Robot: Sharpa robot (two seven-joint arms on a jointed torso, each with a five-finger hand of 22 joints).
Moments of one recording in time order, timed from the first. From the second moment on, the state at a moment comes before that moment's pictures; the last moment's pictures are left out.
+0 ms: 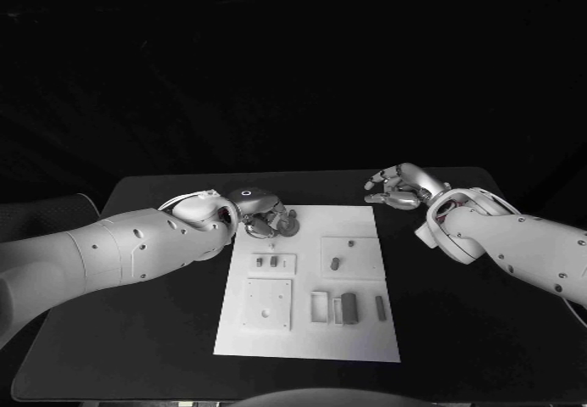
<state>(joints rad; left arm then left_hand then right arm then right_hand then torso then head) 1.22 -0.62 -0.20 1.16 -1.53 -0.29 0.14 1.10 -0.04 0.47 -0.27 0.19 1.01 0.03 0.25 0.53 1.22 -0.03 1.21 0.92 1.11 -0.13 1.54 0.85 0.02 1.31 -0.23 0.96 1.31 1.16 -0.75 -0.04 1.25 -1.06 -0.42 0.12 1.03 -0.11 0.61 -0.28 0.12 0.89 0.14 0.26 0.51 1.16 0.02 1.27 0.83 1.09 -0.07 1.48 0.88 0.25 1.05 0.02 0.91 1.31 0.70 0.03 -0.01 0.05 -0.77</state>
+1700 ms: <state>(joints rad) 1.19 -0.64 -0.23 1.13 -1.52 -0.29 0.14 1.09 -0.05 0.47 -0.27 0.19 1.01 0.03 0.25 0.53 1.23 -0.04 1.21 0.92 1.11 -0.13 1.54 0.85 0.02 1.31 -0.23 0.96 1.31 1.16 -0.75 -0.04 1.24 -1.06 -0.42 0.12 1.03 -0.11 0.61 -0.28 0.12 0.89 0.14 0.26 0.51 1.16 0.02 1.27 0.83 1.10 -0.07 1.48 0.88 0.25 1.05 0.02 0.91 1.31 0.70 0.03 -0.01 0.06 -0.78</state>
